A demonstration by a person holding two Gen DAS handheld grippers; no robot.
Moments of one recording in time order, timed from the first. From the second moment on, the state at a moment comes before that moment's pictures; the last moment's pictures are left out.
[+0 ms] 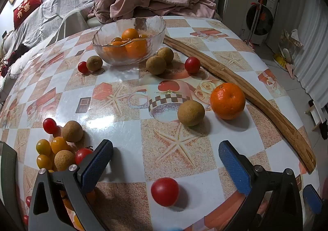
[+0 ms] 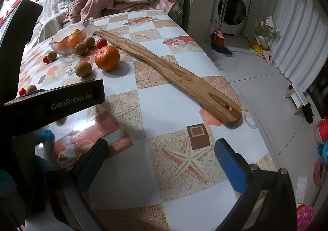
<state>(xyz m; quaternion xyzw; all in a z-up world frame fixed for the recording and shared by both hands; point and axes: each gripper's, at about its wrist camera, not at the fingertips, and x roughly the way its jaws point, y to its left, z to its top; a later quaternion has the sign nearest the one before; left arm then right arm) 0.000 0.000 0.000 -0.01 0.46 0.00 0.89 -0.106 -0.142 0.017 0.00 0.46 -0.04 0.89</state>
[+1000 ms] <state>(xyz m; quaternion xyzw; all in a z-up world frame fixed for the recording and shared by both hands) -0.109 0.138 0.064 -0.03 0.57 0.11 0.81 -0.096 -0.065 0.069 -0.05 0.60 0.12 0.79</state>
